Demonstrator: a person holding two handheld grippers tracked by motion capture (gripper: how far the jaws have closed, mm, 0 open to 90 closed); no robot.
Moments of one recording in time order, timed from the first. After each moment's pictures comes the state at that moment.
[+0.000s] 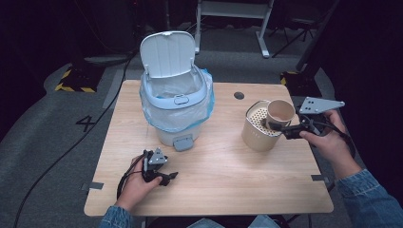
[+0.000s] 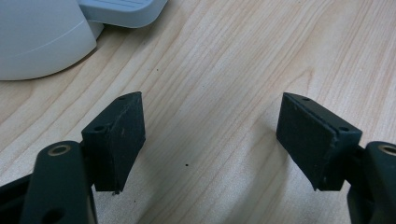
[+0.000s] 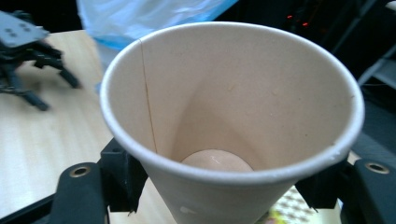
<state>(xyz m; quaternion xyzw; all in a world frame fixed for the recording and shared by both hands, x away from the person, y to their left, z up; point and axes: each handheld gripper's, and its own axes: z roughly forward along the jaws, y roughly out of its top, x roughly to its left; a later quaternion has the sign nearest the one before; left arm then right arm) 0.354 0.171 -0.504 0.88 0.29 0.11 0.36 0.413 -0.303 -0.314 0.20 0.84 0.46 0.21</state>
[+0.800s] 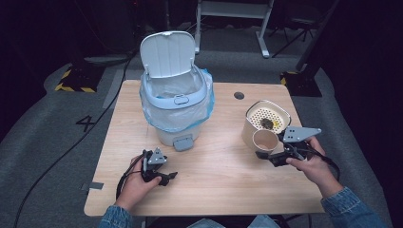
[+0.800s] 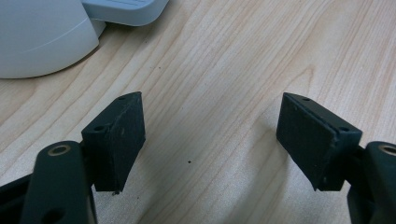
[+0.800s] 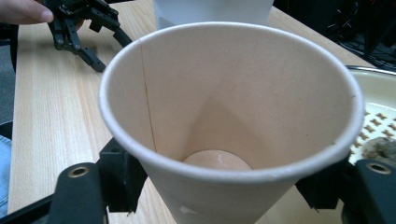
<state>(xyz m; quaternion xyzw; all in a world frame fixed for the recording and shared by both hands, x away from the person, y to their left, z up) 0.354 0.172 -0.504 0.88 0.29 0.11 0.36 0.387 -0.288 -0.391 0.18 0.86 0.47 0.13</state>
